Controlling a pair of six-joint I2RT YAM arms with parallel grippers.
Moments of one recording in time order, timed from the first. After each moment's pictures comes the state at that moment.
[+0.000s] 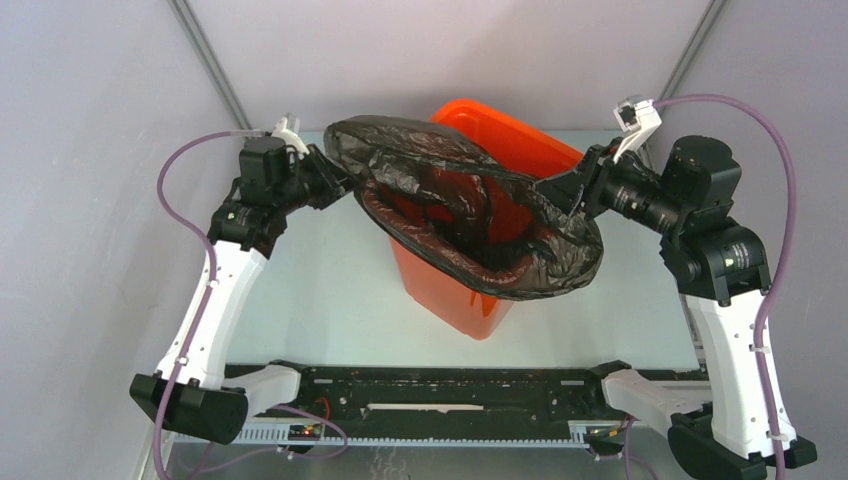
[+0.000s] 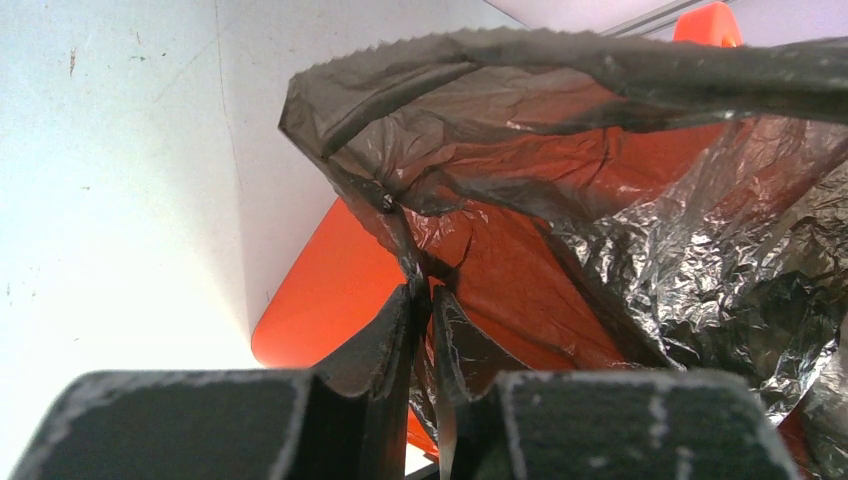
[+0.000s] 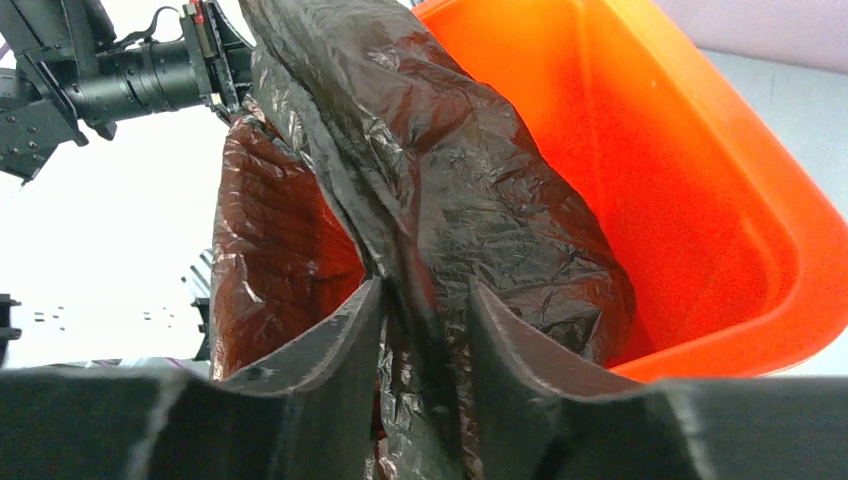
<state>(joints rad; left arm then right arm) -0.20 1.16 1.33 -0.60 0.28 -0.72 0.28 1.04 1.65 -0.81 -0.49 0.29</state>
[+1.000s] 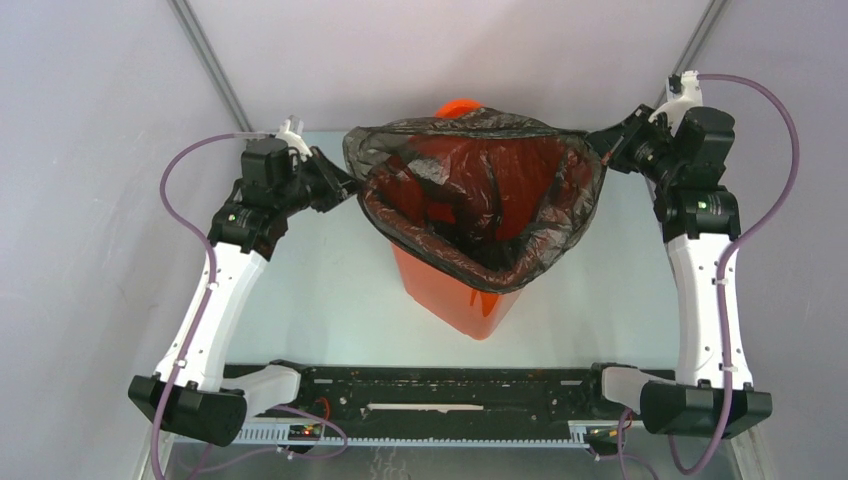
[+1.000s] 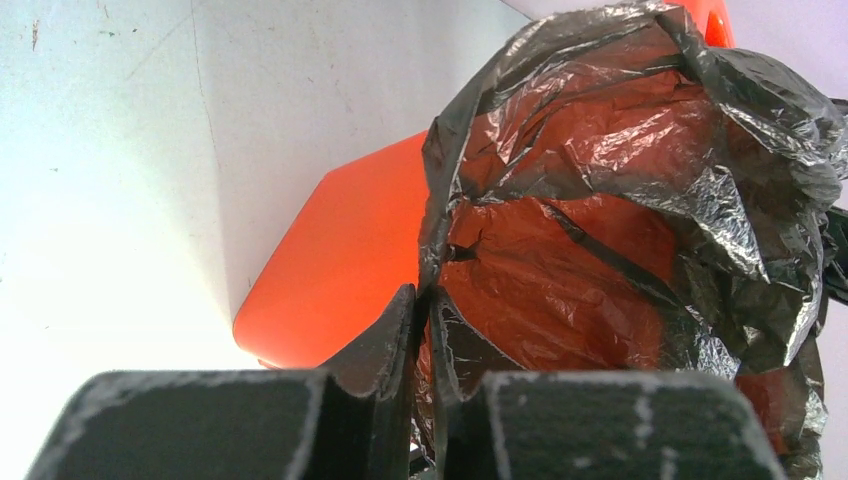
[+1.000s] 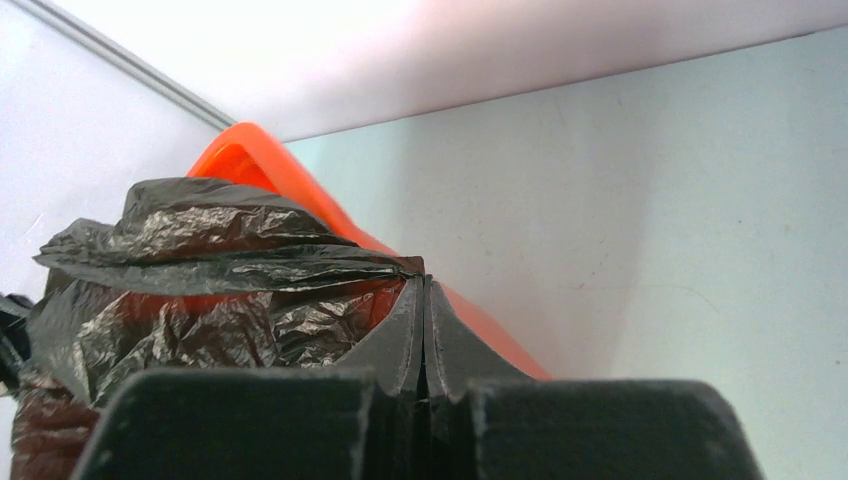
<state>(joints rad) -0.22 1.15 1.33 -0.61 0.30 -0.75 -0.08 1.18 1.50 -0.52 -0.42 0.47</state>
